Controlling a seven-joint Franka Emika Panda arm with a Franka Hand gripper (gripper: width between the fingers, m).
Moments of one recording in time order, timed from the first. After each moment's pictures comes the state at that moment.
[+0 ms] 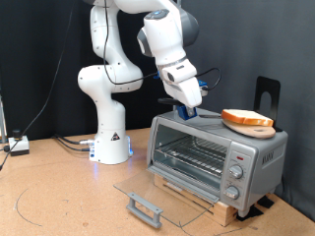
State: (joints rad) arm 0.02 -0.46 0.15 -2.60 0.49 2.24 -0.82
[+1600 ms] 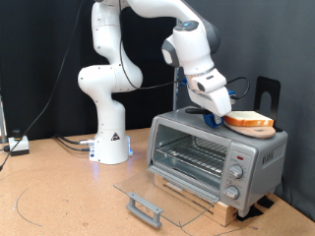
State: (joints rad) arm 0.07 -0.30 0.31 -2.53 0.59 2.37 -0.74
